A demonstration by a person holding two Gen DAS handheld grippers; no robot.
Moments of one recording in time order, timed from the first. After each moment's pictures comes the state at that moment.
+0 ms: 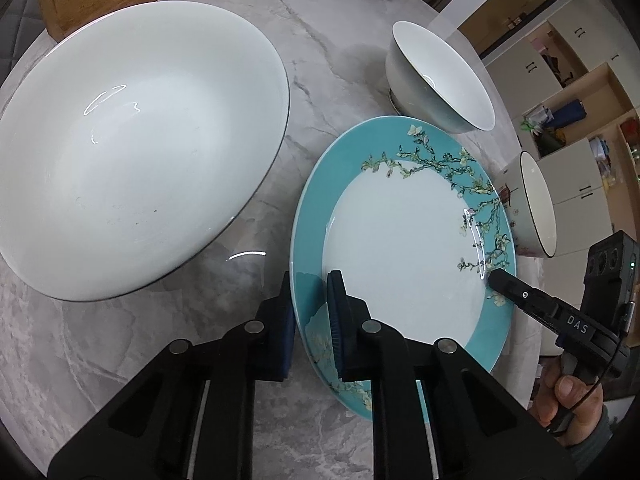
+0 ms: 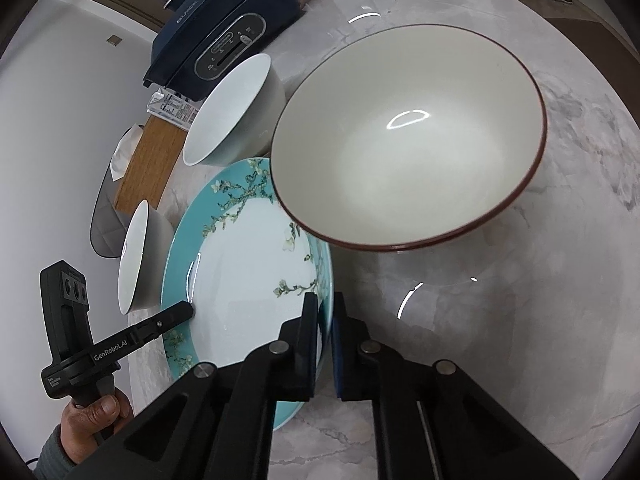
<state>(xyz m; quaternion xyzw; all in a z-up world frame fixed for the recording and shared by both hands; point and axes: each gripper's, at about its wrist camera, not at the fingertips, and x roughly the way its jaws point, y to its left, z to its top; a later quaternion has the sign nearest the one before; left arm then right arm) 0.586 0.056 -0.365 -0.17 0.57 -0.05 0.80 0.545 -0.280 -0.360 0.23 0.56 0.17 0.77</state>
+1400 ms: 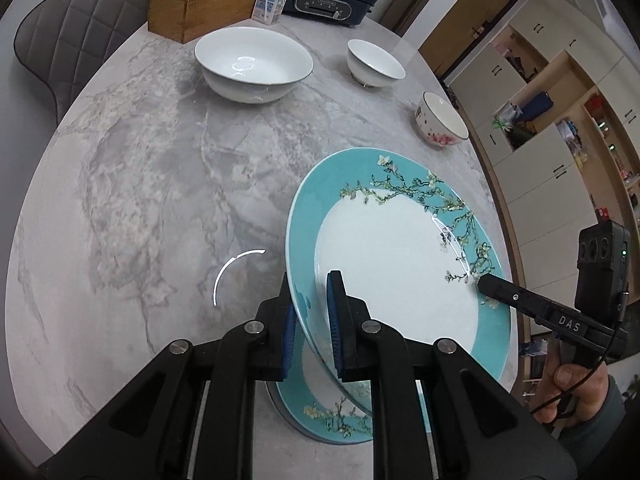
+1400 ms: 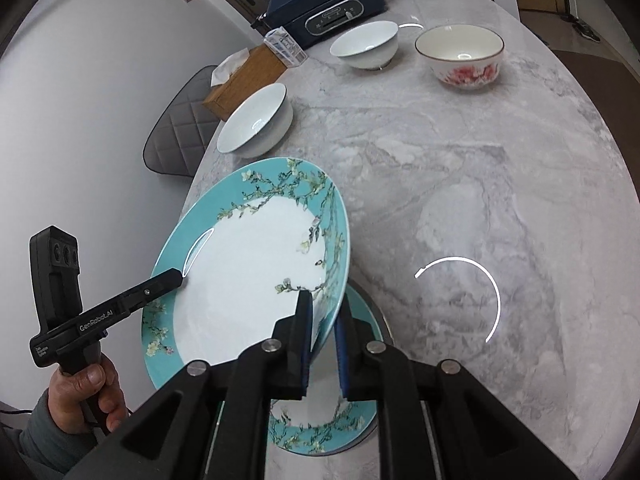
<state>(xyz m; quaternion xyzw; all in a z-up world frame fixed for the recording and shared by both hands) 0.298 0.096 -0.276 -0.16 0.52 -0.07 0.84 0.318 -0.219 -0.284 0.17 0.55 0.22 0.79</state>
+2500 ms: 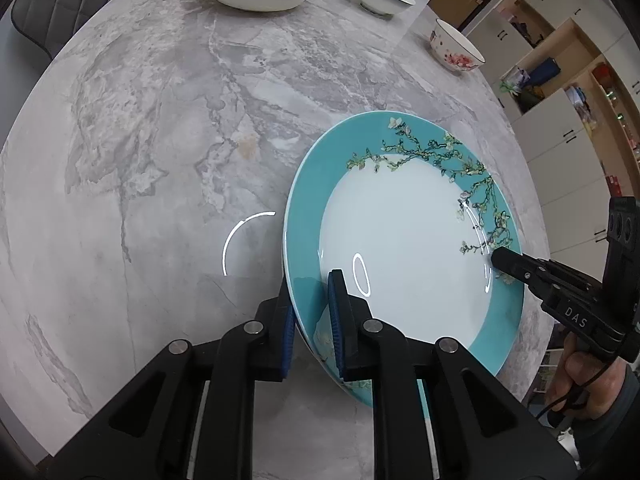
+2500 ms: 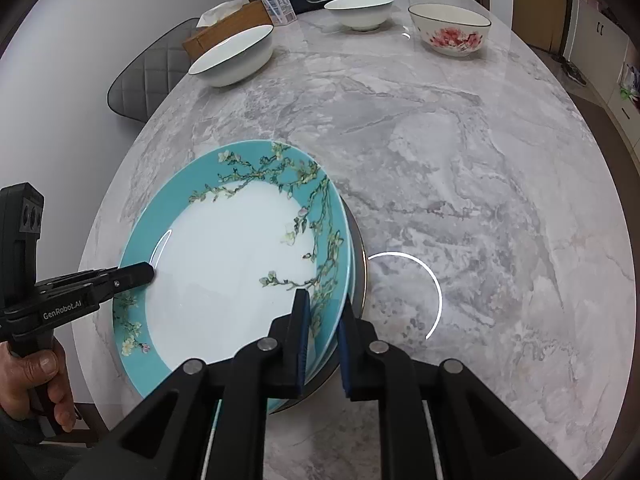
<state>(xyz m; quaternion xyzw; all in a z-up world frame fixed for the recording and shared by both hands) 0.260 0.089 -0.355 -0.13 0.56 -0.08 0.81 0.254 -0.199 -0.329 0.05 0.55 0.17 0.81</state>
